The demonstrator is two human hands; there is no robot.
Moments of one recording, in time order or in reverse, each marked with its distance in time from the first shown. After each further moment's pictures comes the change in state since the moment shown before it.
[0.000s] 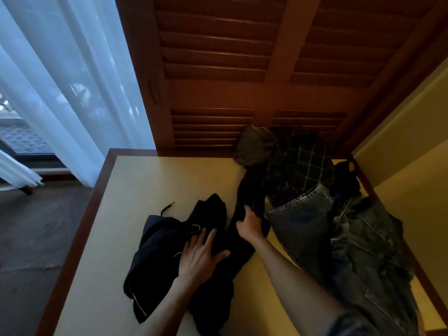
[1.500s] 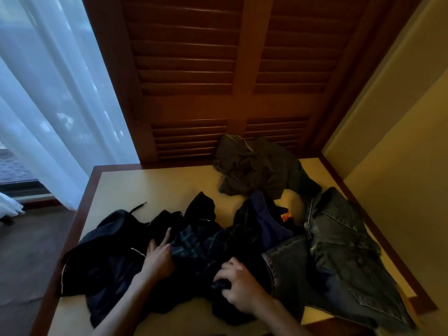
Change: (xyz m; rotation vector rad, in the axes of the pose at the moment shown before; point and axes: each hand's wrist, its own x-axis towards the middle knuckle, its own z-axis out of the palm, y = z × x) left_hand -0.007 -0.057 -0.028 0.263 -0.141 0.042; right_hand -0.163 0.071 -0.005 -0.248 -0.246 -0.649
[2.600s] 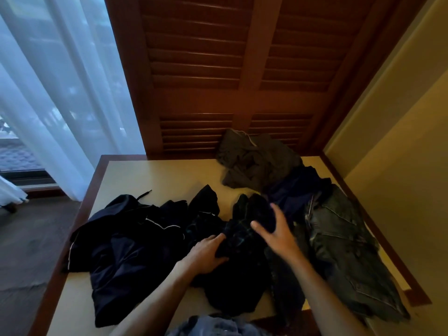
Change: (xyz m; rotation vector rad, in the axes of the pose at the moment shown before) left_hand -0.019 0.097 0.007 -0.367 -0.009 0.287; right_hand -0.005 0.037 -0.075 0.409 0.483 0.449
